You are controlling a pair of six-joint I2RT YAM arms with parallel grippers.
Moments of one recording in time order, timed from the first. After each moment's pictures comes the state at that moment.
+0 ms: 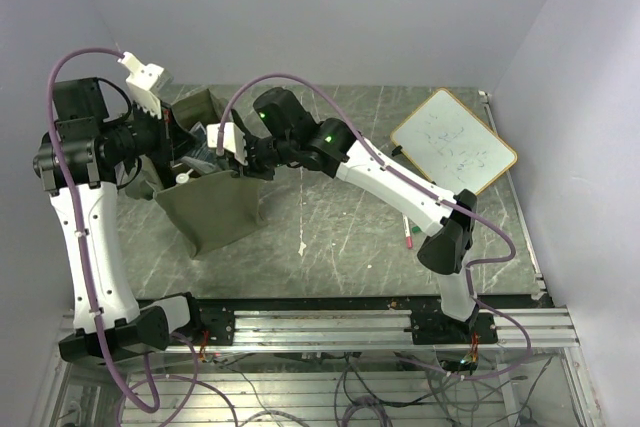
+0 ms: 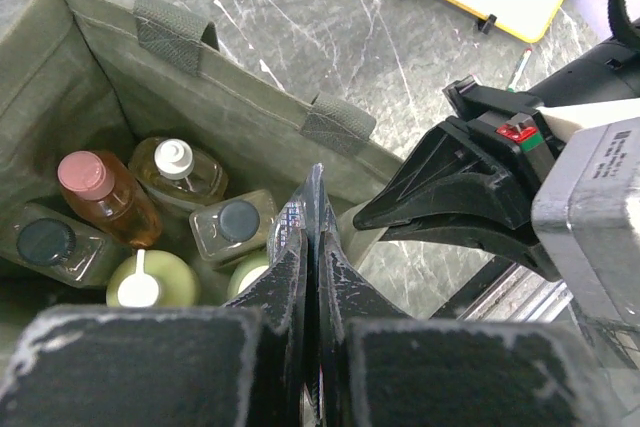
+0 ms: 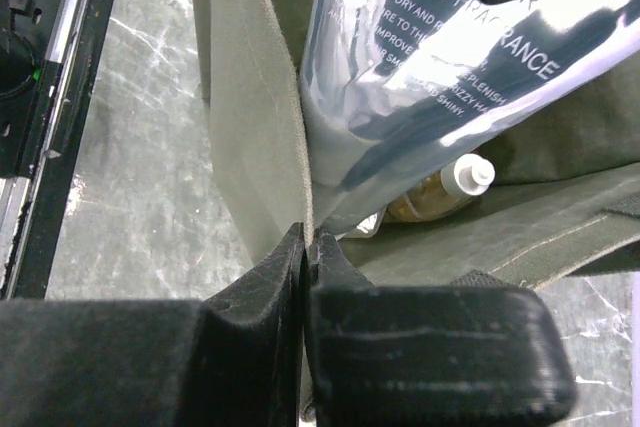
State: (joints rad) left arm 0.23 1.18 1.67 -1.15 0.86 0.29; right arm 1.01 2.01 2.16 -0.74 -0.46 -0.63
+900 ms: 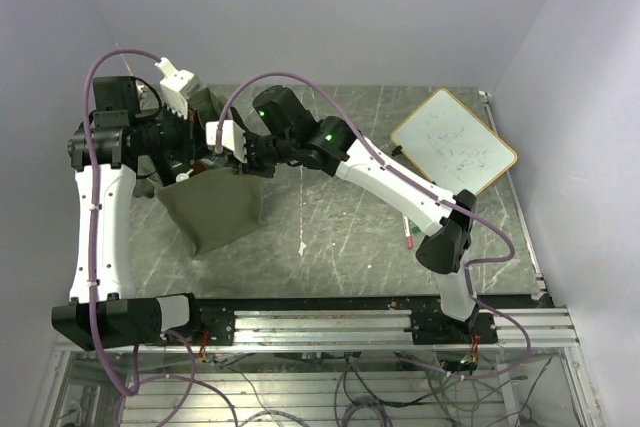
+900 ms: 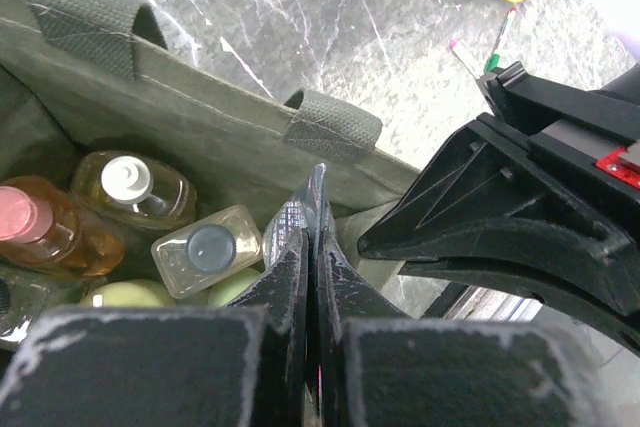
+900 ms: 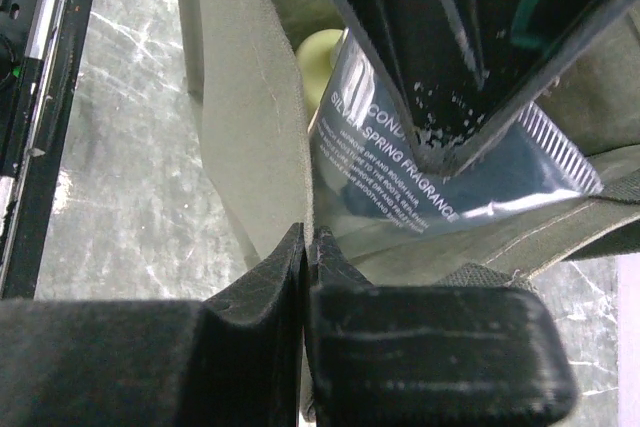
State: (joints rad) left arm 0.11 1.24 1.54 -1.04 0.84 0.29; right arm 1.01 2.02 2.20 -0.76 -0.42 -0.63
